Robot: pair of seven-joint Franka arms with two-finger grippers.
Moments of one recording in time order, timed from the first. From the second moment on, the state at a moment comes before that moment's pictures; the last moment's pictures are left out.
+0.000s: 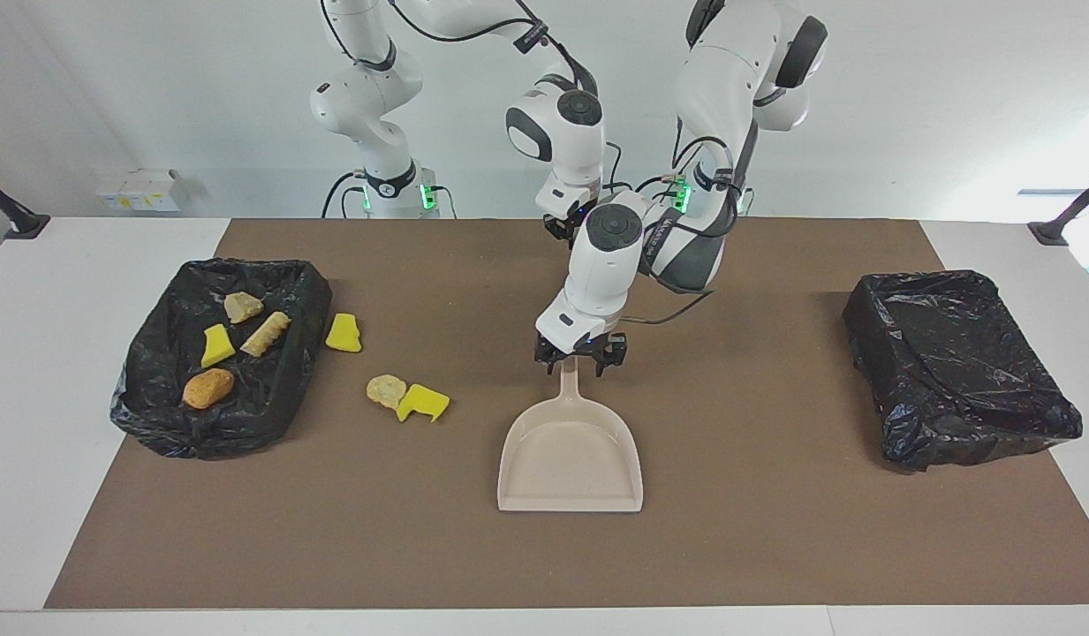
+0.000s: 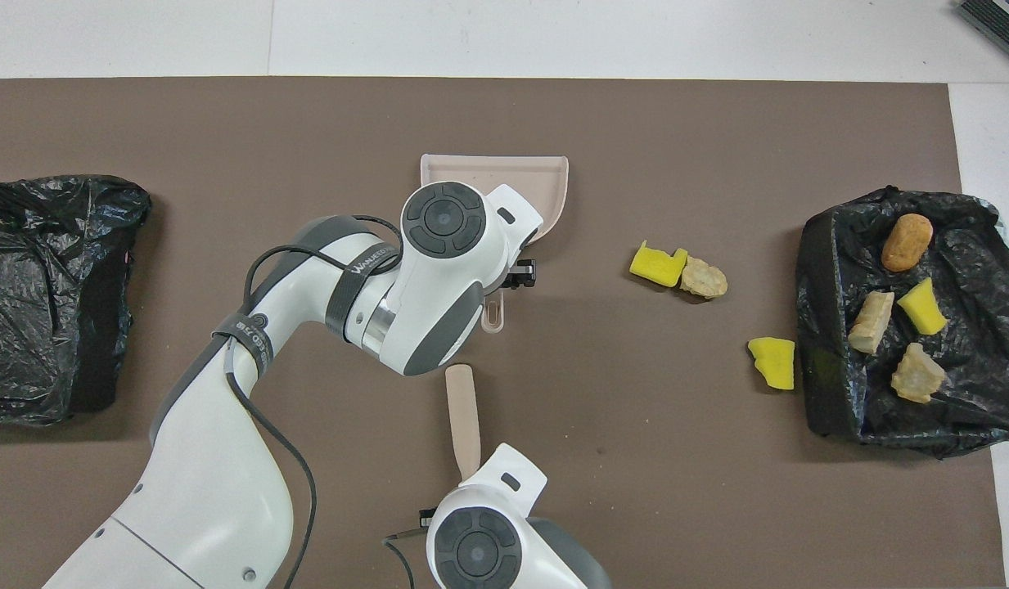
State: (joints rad) left arm -0.49 0.51 -0.17 -1.57 0.02 2.15 -0.58; right arm 0.78 0.06 0.15 -2.25 0.13 2.27 0.76
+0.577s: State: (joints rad) left arm -0.48 0.46 -0.16 -1.55 0.02 2.08 -0.51; right arm 0.66 -0.09 0.13 -2.23 0.13 2.02 0.79
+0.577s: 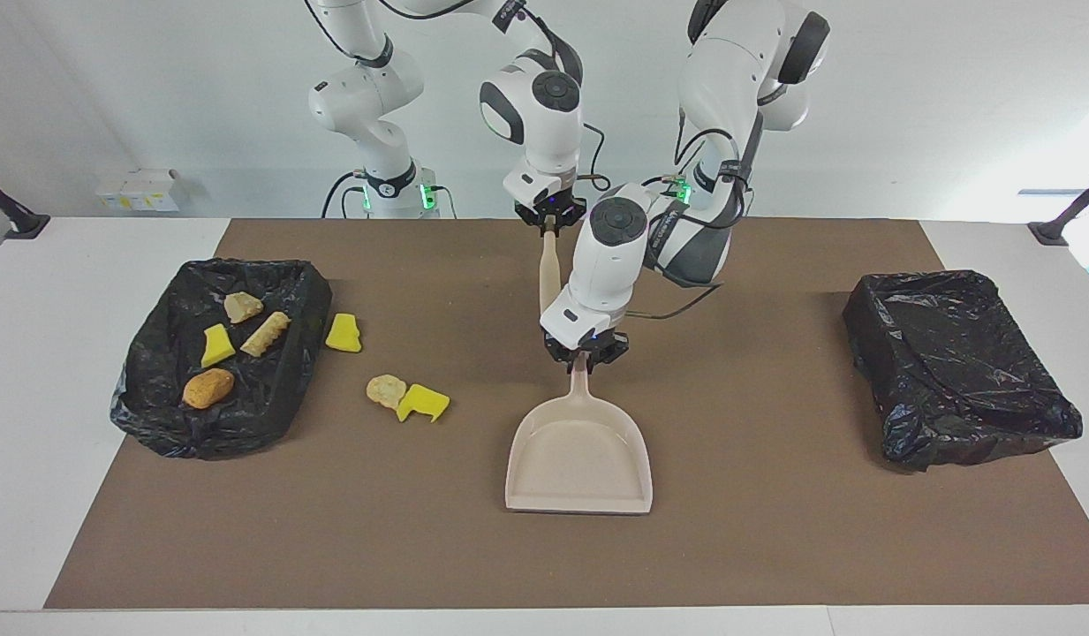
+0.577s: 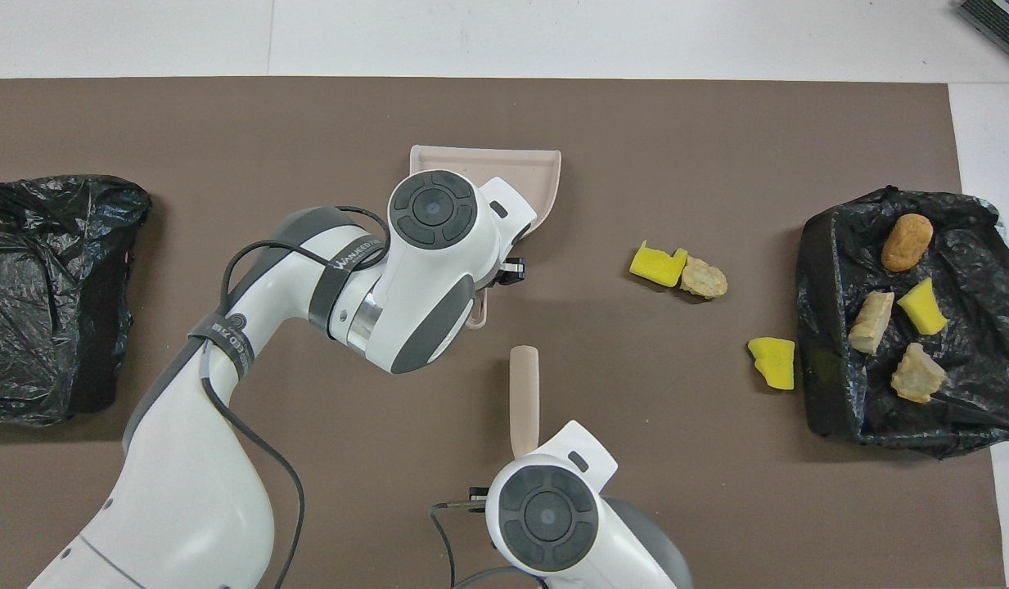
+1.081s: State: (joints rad) left arm -0.33 0.31 -0.15 -1.56 0.03 1.84 0.12; right arm 0.47 -0.12 0.13 -2.20 -0.03 1.86 0.79
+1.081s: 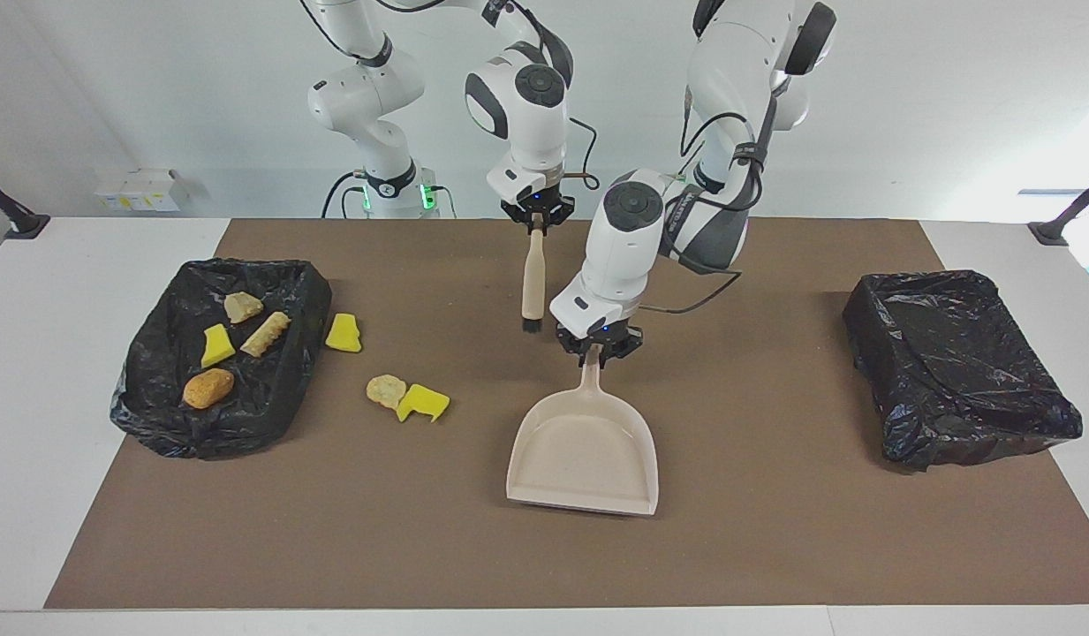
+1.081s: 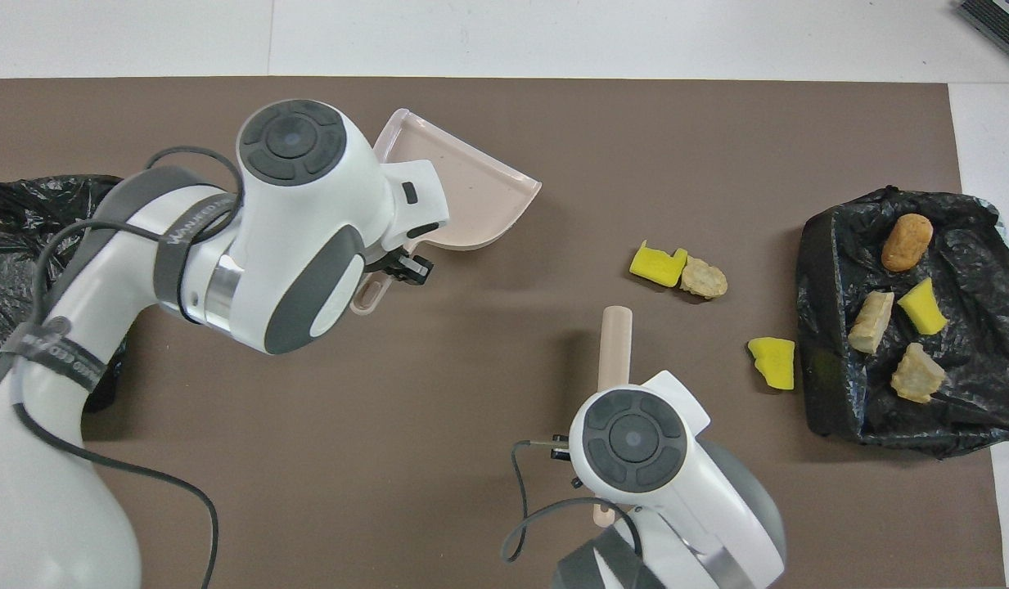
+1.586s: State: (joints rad) left arm -0.20 0.11 -0.15 -1.75 0.09 1.81 0.67; right arm 0.14 -0.09 0.12 -2.21 -0.28 1.81 0.59
